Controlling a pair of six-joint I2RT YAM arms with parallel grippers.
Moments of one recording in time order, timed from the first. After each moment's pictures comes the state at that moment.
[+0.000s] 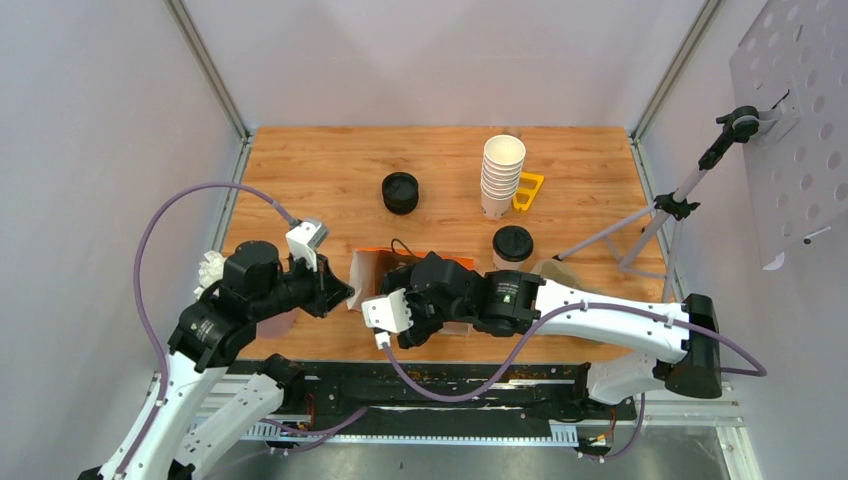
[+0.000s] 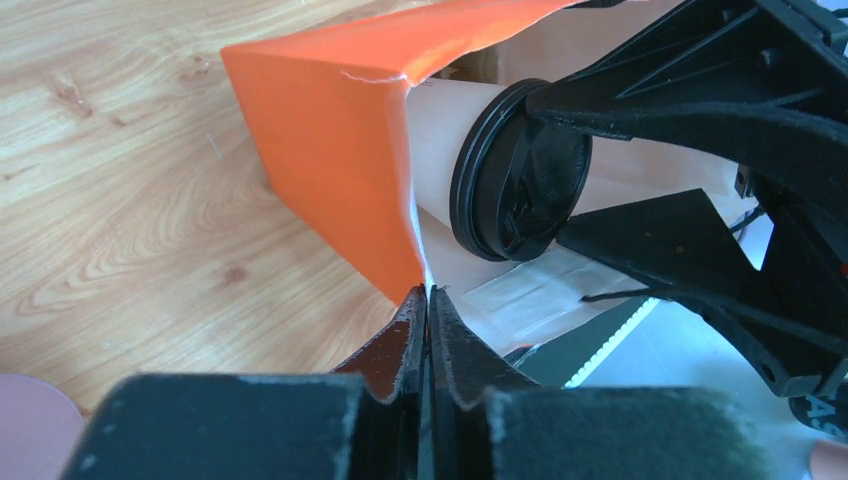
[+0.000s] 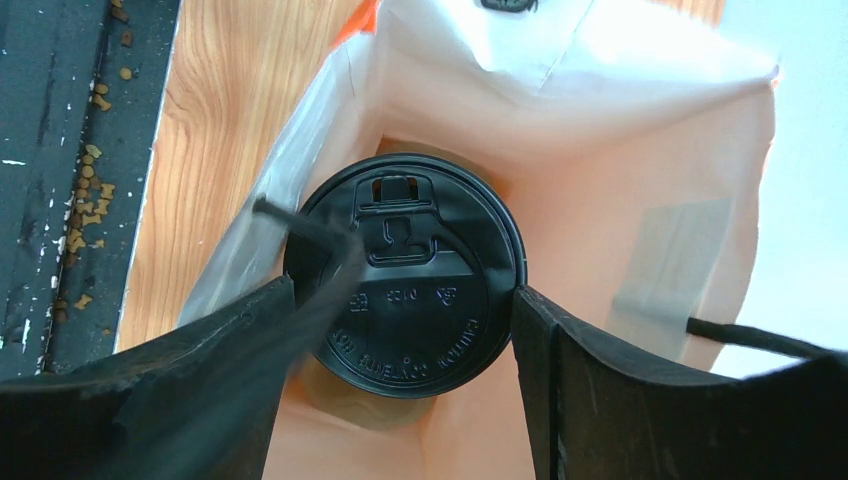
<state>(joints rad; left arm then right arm) -0.51 0.59 0.95 -0.88 0.32 -0.29 1.30 1.36 1.25 -0.55 0.08 -0.79</state>
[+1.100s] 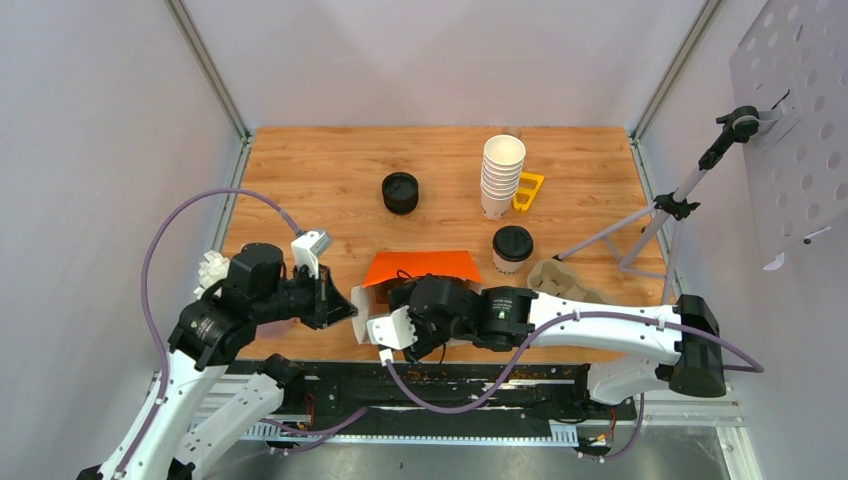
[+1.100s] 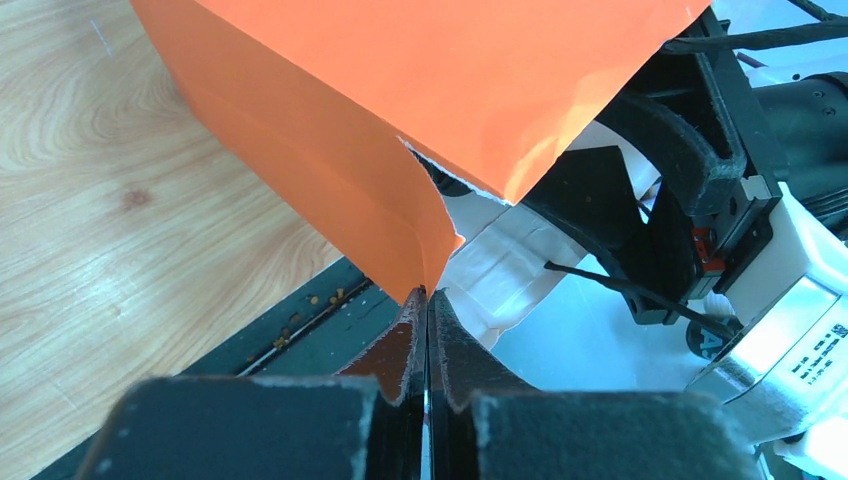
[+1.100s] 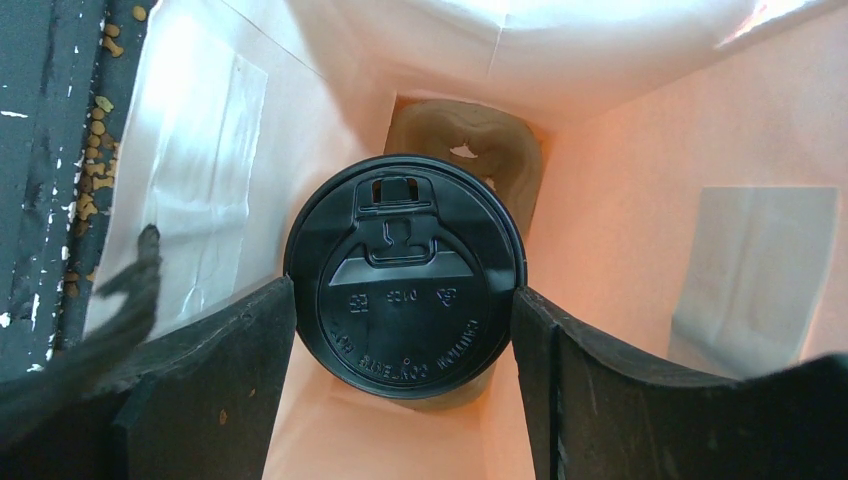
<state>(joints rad) -0.51 0.61 0.96 -1.01 0.43 -0.39 1.35 1.35 1.13 -0.52 0.16 -0.78</state>
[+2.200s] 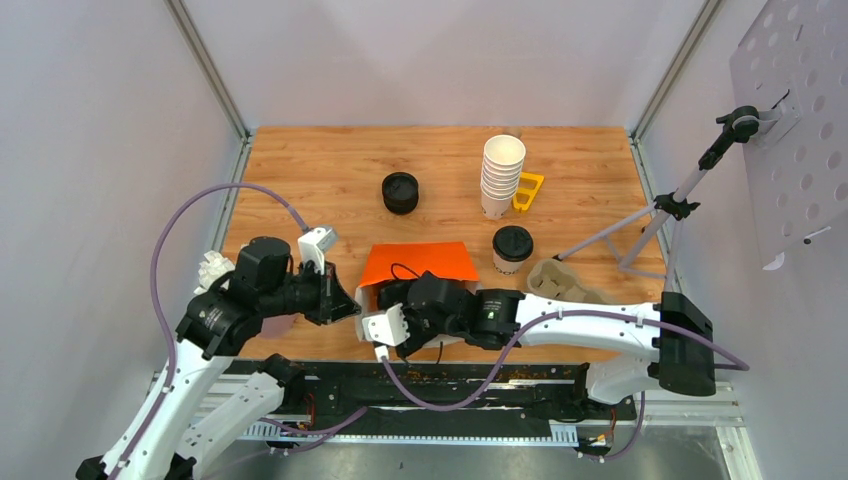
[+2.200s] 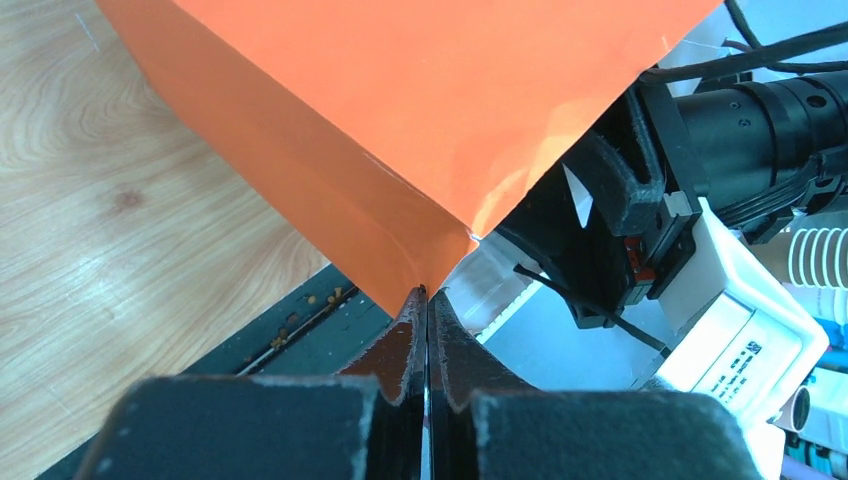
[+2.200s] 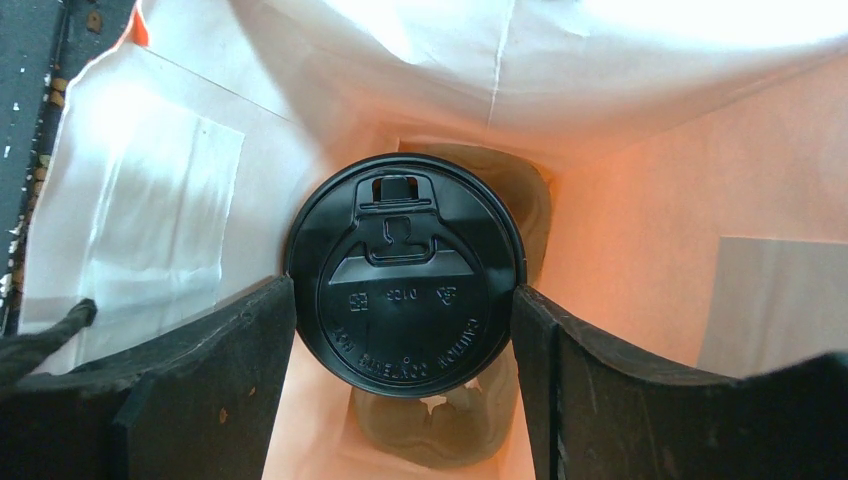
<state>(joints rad) -0.51 0.65 0.96 -0.99 0.45 -0.39 1.31 1.40 1.04 -0.29 0.10 -0.82</state>
